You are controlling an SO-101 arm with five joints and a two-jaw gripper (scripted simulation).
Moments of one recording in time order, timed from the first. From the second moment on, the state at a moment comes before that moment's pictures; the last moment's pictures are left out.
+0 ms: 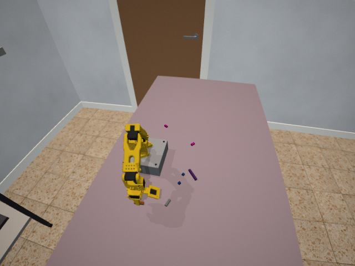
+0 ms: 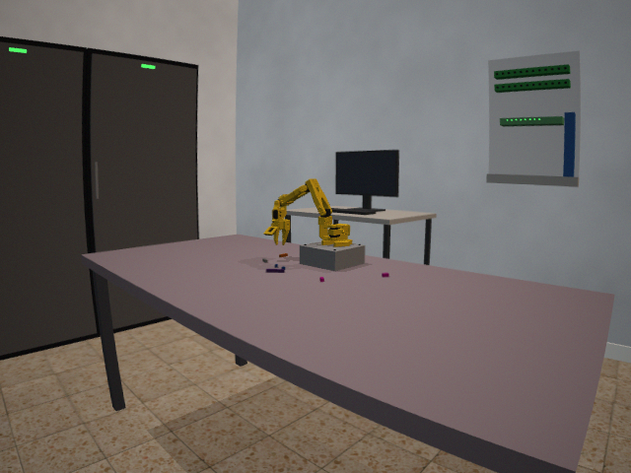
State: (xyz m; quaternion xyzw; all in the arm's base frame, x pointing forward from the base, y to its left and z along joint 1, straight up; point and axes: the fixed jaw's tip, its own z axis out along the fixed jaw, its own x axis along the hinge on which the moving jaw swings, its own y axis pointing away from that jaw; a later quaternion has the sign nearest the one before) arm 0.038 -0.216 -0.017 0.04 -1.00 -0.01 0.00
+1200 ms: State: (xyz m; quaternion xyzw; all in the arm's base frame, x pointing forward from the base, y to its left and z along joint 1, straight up) arm 0.025 -0.217 -0.013 0.03 -1.00 0.00 0.00
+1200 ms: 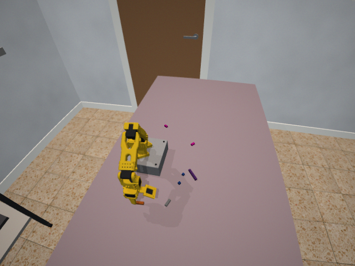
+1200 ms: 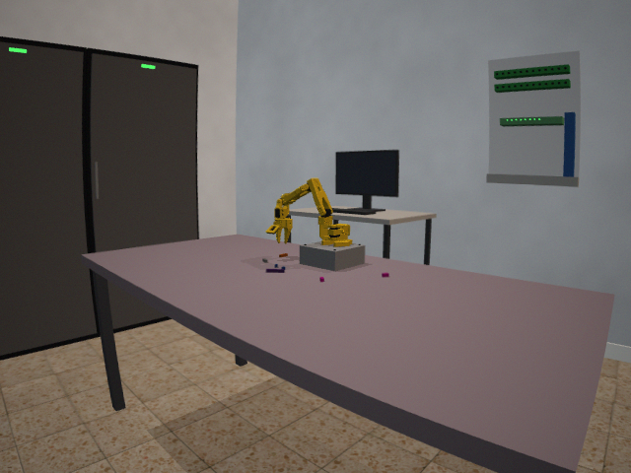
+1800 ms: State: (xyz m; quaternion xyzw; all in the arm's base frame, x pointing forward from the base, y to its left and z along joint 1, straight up) arm 0.026 -0.222 -0.024 0.03 -1.00 0.01 0.00
